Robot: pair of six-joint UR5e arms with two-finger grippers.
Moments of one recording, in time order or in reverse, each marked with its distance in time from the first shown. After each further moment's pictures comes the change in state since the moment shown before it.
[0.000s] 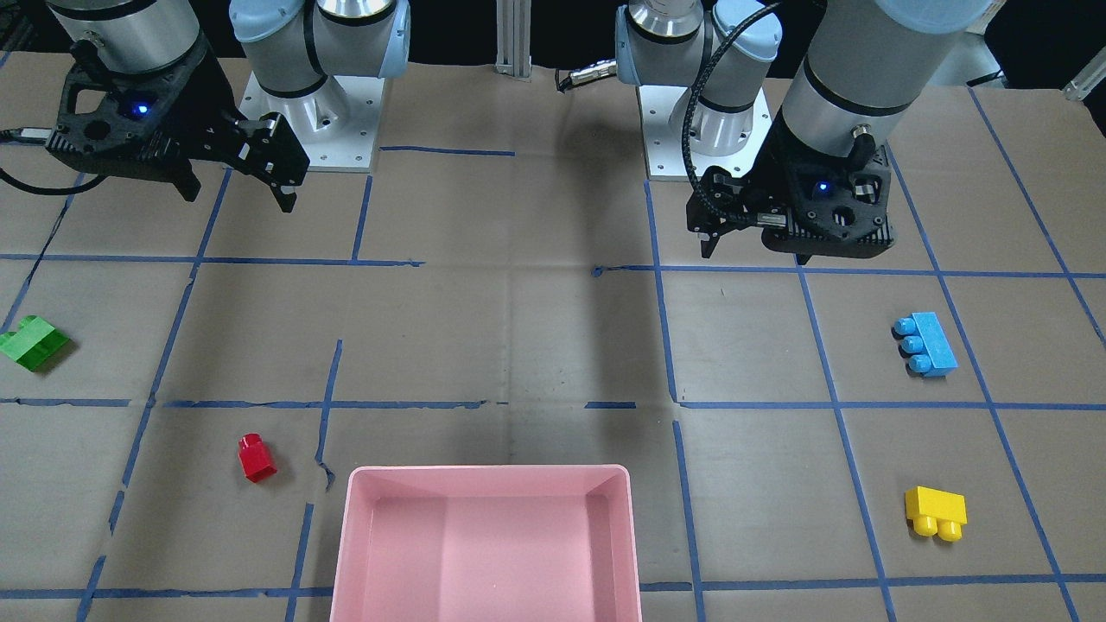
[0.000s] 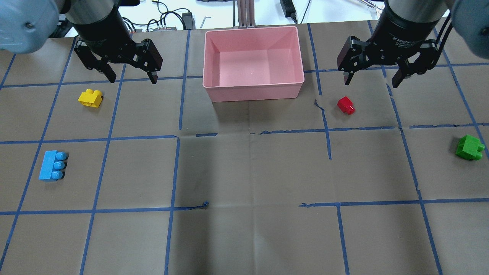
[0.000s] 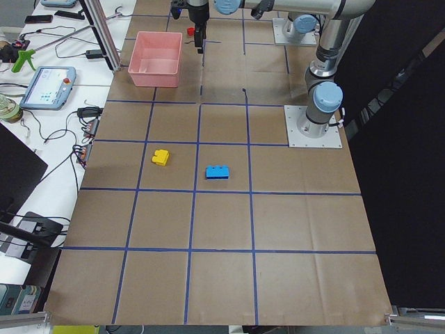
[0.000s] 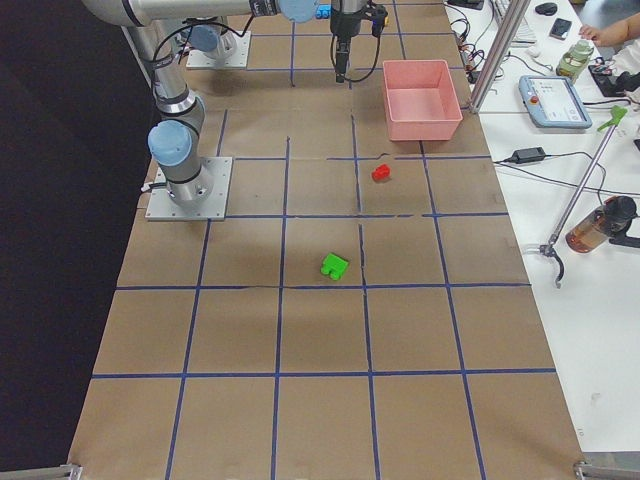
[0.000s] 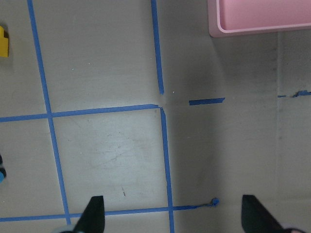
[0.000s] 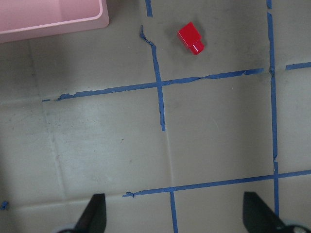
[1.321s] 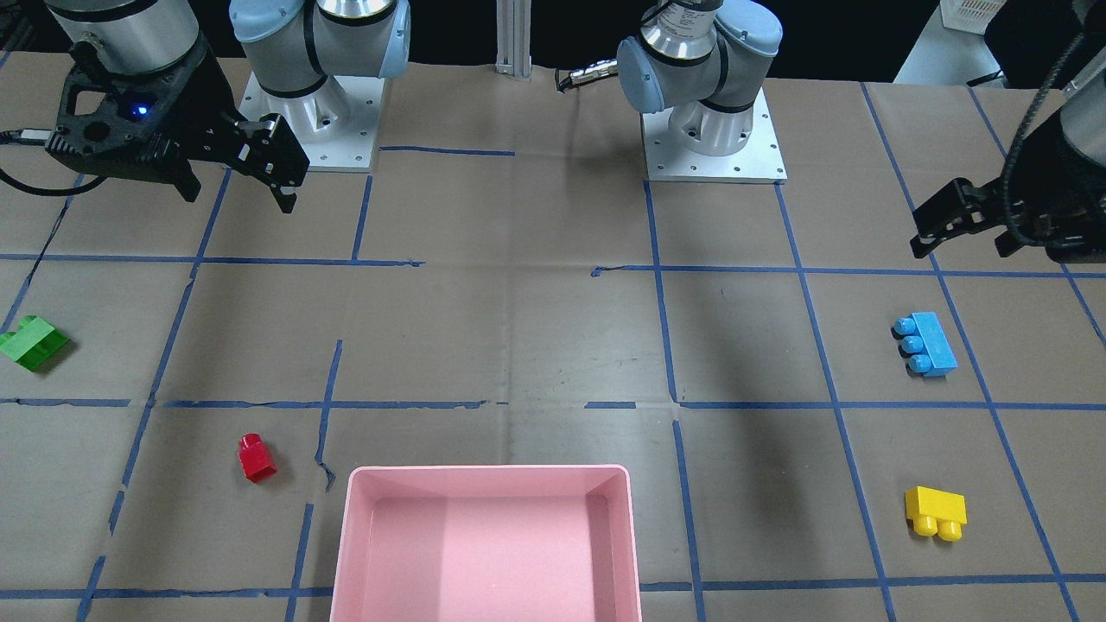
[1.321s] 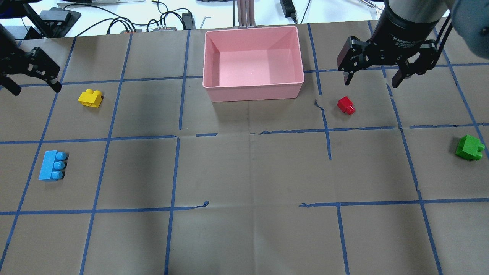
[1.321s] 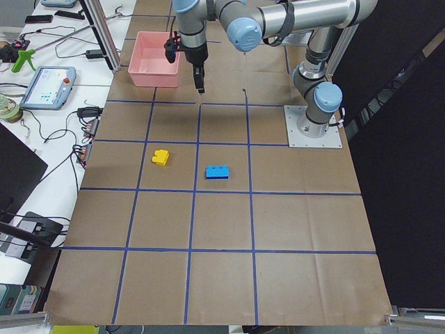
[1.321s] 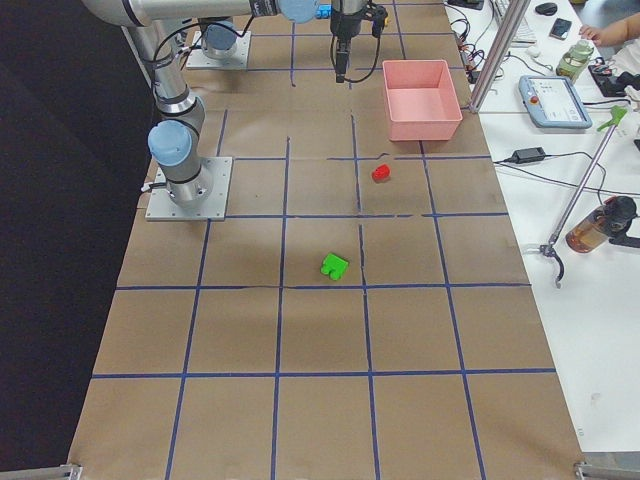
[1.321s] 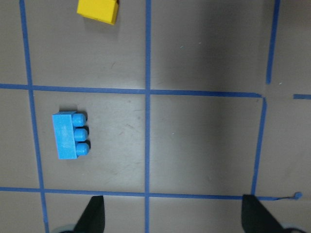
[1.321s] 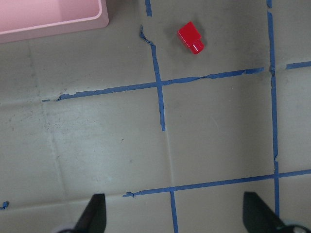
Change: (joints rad) left arm 0.462 0.014 -0.048 -0.033 0.034 0.393; right arm -0.007 0.003 0.001 0.001 0.002 -0.001
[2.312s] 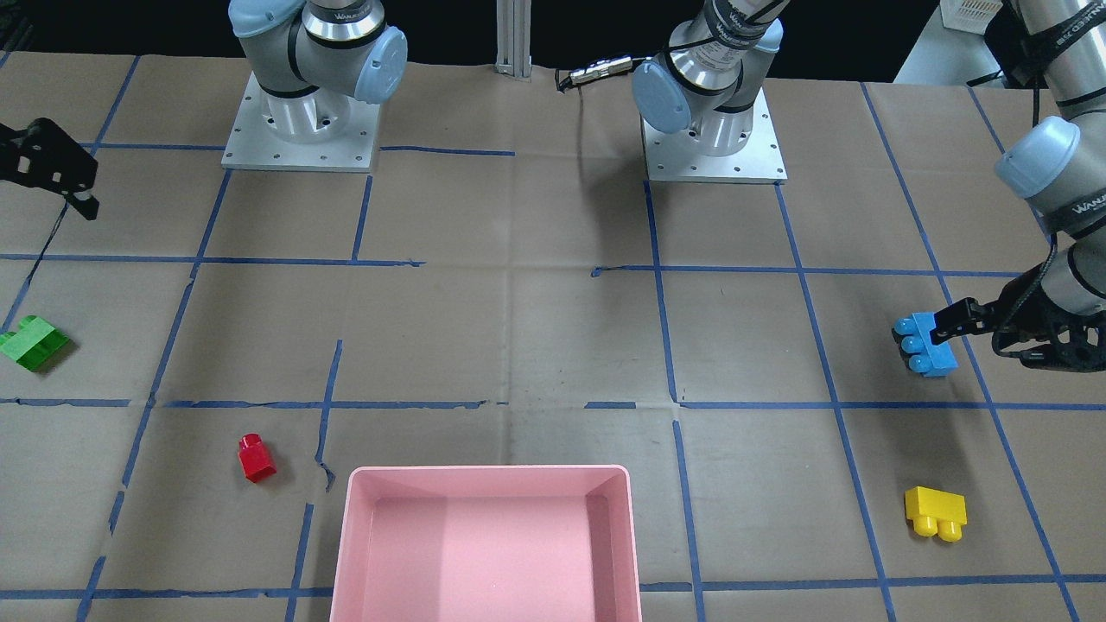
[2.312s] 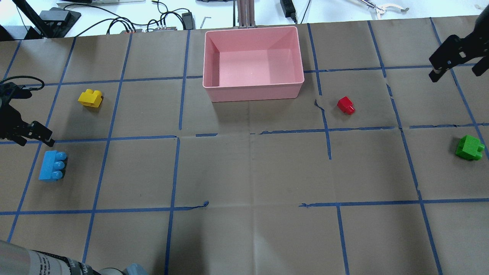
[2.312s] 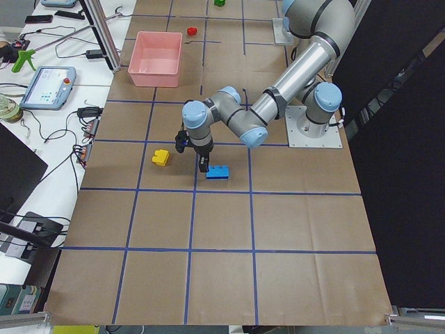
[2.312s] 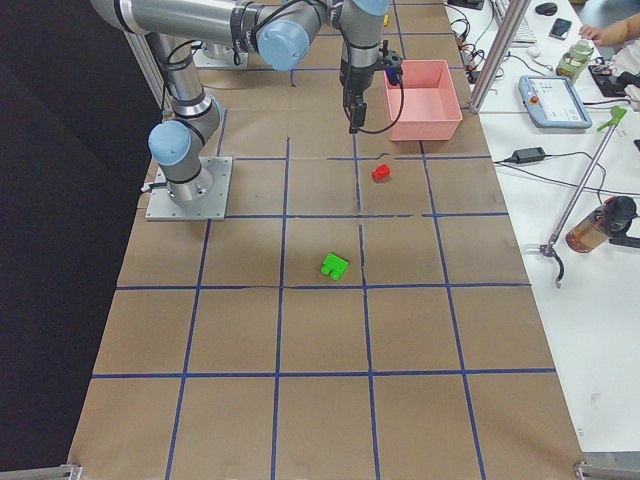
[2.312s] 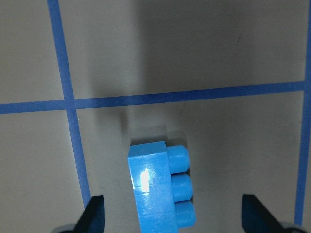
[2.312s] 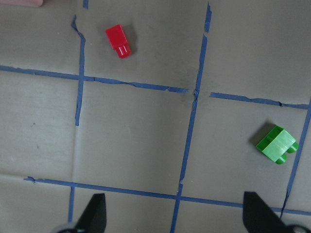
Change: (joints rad) left arm 0.249 -0.248 -0.327 0.577 0.002 0.300; right arm -0.402 0.023 0.002 -0.004 -0.007 -0.715
